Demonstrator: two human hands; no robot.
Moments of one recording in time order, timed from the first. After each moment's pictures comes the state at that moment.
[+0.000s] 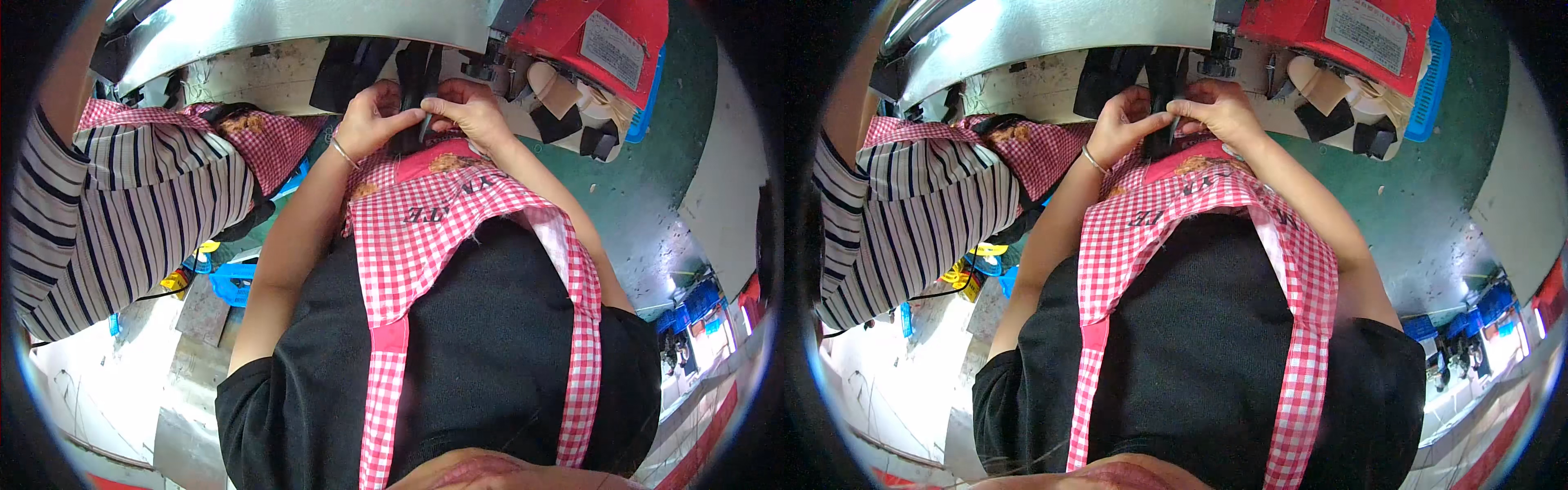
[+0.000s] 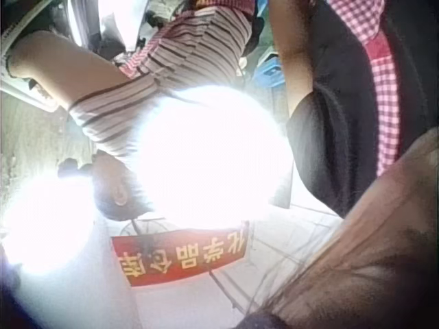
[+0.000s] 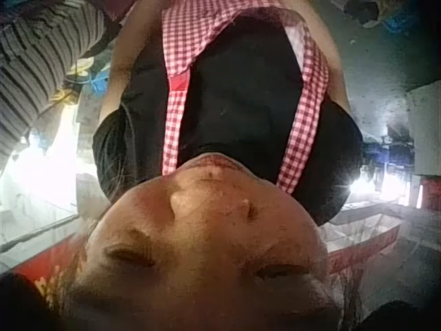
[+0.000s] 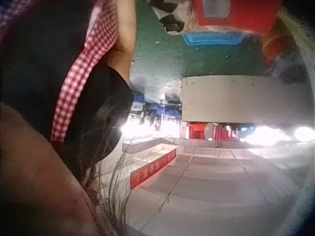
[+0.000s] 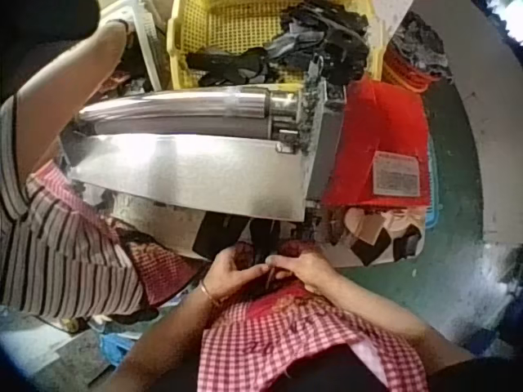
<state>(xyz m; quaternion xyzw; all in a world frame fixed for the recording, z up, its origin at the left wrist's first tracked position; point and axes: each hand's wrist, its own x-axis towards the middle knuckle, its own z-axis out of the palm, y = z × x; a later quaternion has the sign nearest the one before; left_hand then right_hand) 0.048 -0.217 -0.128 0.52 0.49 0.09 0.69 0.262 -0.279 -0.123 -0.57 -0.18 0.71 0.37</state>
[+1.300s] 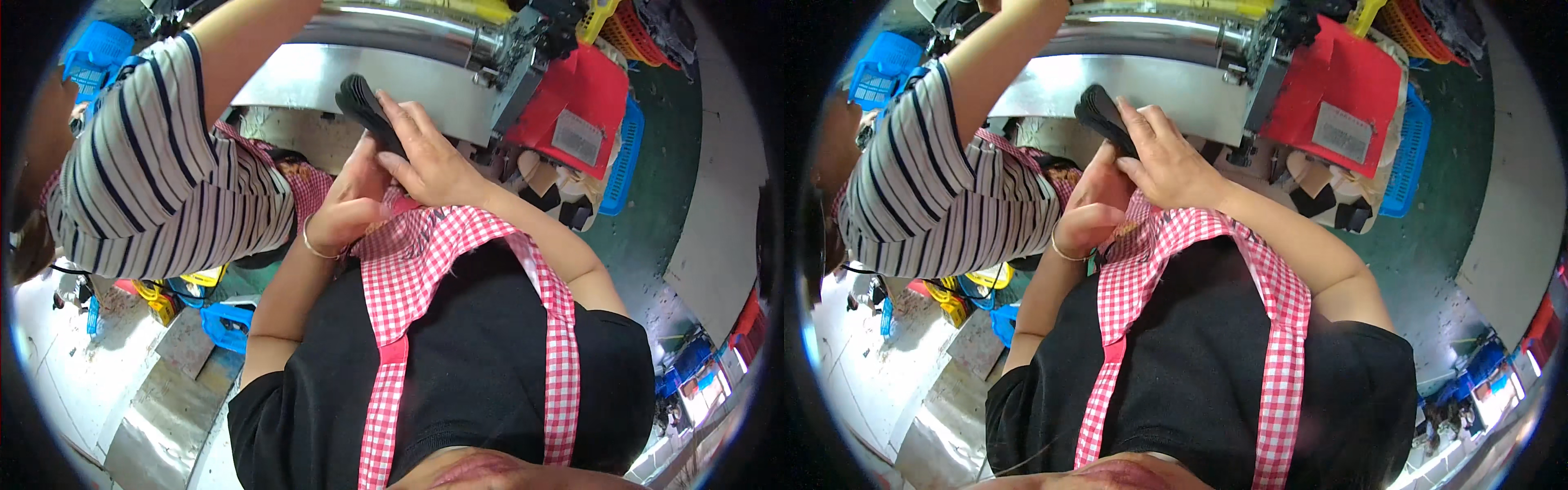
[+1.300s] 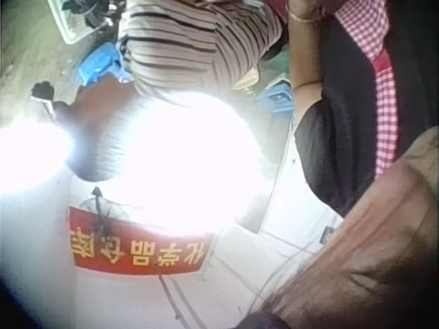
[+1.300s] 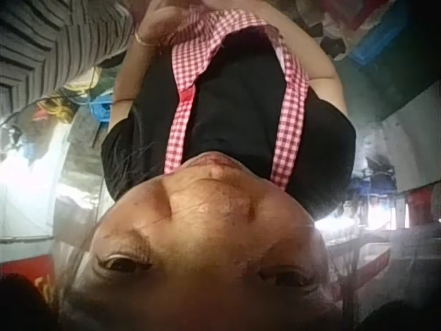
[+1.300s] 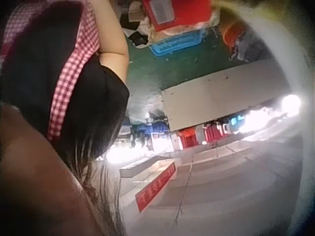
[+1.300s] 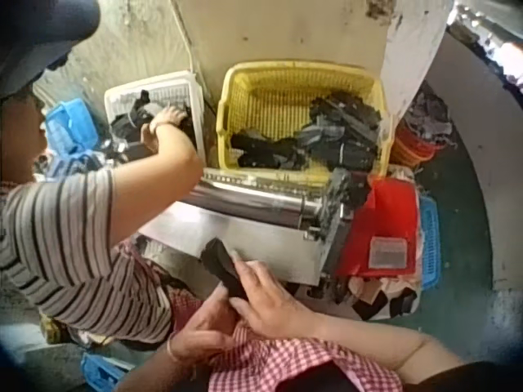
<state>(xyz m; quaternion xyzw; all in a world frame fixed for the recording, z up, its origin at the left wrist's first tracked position) 0.041 -0.167 0.082 0.28 0.29 0.30 0.86 0.215 -0.175 0.029 -0.47 -0.70 0.43 0.33</state>
